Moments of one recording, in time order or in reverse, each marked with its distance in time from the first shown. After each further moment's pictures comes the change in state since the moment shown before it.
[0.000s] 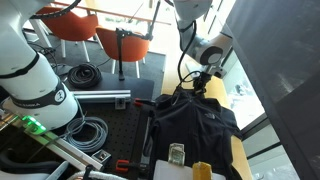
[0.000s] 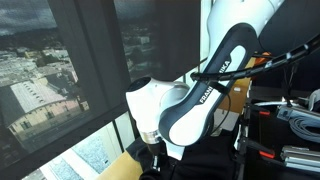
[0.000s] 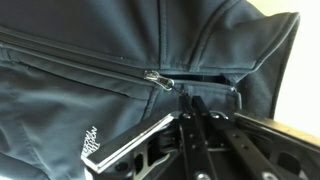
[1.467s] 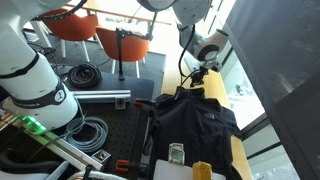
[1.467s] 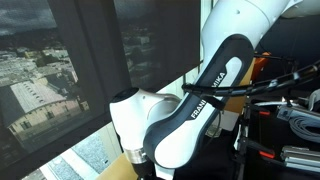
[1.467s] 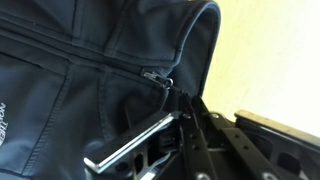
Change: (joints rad) arm -0.011 0.110 0.114 0.171 0.011 -0.014 -0.082
